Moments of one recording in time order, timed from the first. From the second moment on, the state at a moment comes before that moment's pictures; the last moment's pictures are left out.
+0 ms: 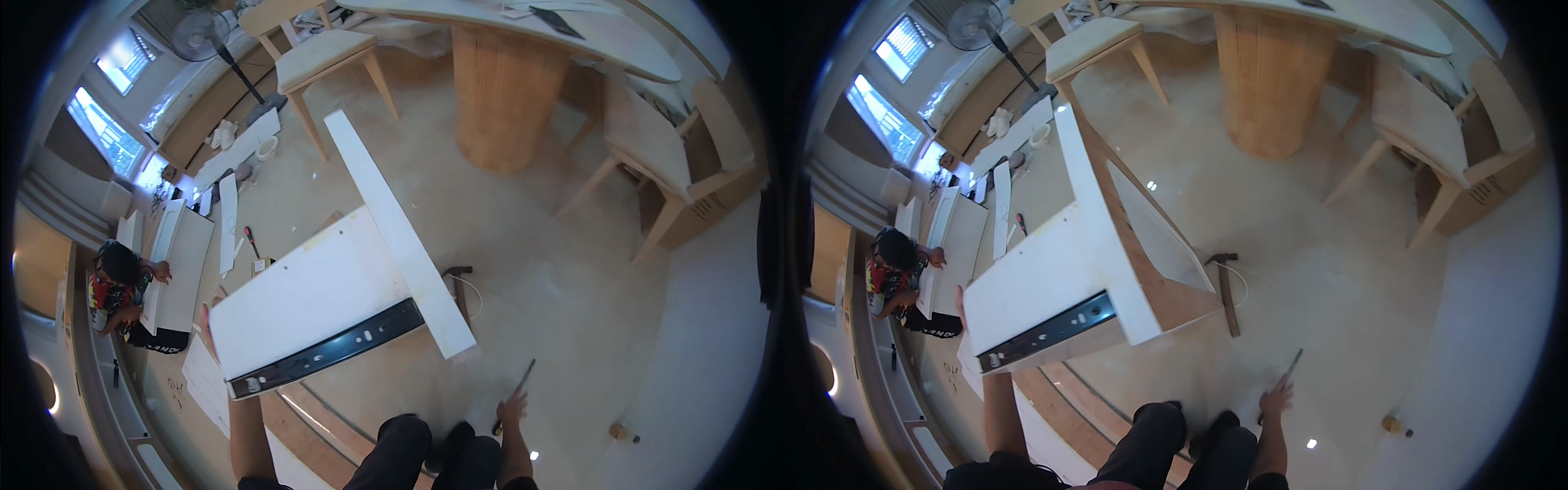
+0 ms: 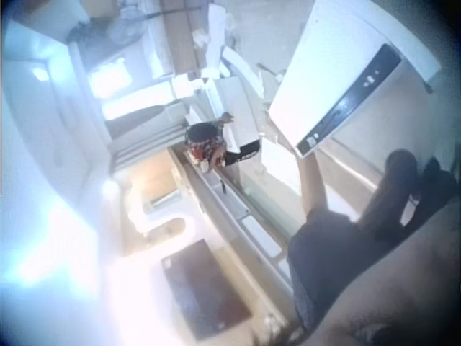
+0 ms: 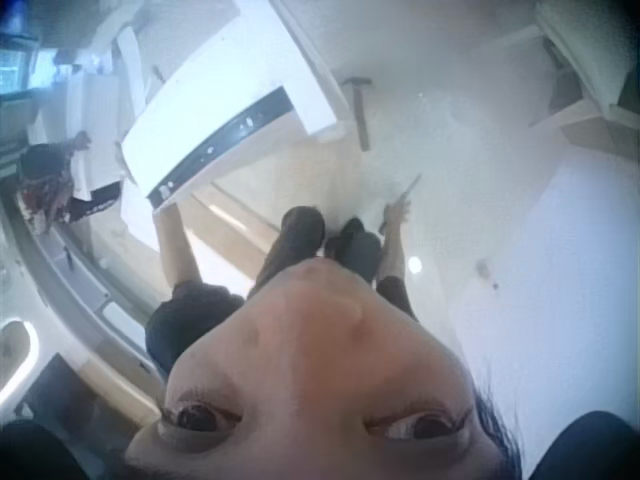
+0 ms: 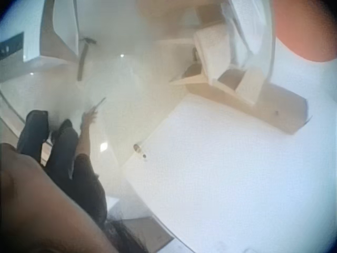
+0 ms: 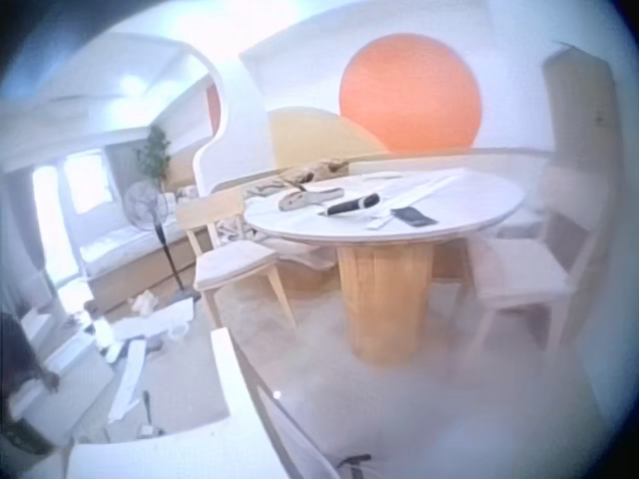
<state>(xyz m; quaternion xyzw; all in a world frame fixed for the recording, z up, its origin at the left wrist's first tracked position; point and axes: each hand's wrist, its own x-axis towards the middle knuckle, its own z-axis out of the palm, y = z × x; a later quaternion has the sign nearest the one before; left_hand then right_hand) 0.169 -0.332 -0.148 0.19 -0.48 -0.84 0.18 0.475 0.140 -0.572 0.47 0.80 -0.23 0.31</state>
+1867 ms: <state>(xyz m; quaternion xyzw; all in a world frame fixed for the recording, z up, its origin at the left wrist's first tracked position) 0.270 -0.217 -0.095 0.29 -0.53 -0.73 0.31 0.099 -0.218 0.038 -0.50 0.85 -0.01 0.16</state>
